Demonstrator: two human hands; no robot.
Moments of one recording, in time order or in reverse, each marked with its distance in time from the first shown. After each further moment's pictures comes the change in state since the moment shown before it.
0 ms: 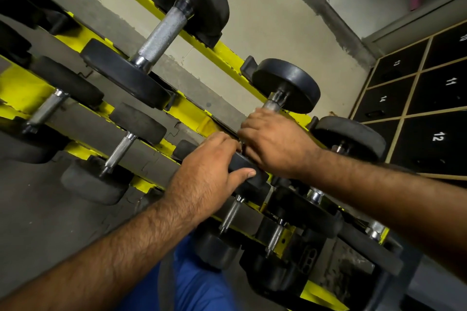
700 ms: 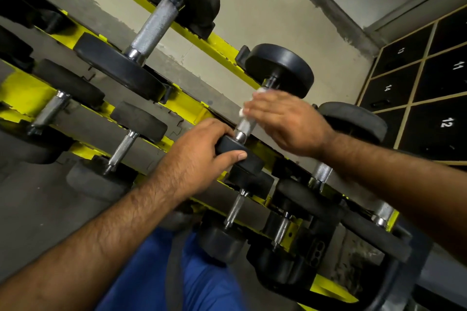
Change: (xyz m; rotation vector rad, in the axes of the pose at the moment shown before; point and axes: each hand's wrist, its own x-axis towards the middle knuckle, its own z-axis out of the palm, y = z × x) left_hand 0.007 -0.016 -0.004 -0.067 -0.029 0.024; right_hand -0.024 0.035 0.024 0.151 0.286 -0.094
